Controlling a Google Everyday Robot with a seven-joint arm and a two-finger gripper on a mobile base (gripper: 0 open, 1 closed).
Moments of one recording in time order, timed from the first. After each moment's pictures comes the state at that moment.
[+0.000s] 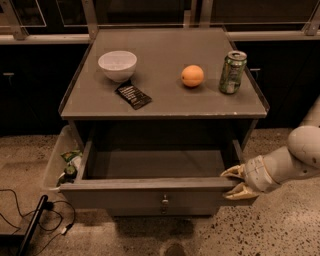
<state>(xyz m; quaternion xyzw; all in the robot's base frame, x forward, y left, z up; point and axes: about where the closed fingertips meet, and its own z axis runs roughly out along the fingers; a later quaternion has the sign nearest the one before) 0.455 -0.234 0.632 -0.69 0.66 0.17 0.26</state>
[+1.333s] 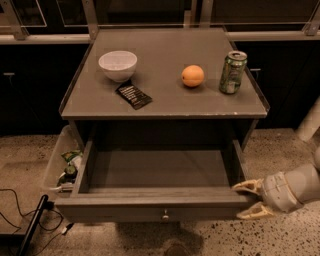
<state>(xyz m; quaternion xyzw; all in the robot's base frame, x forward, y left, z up) 0.399 -0.252 0.641 -0.68 0.65 0.19 0.26</state>
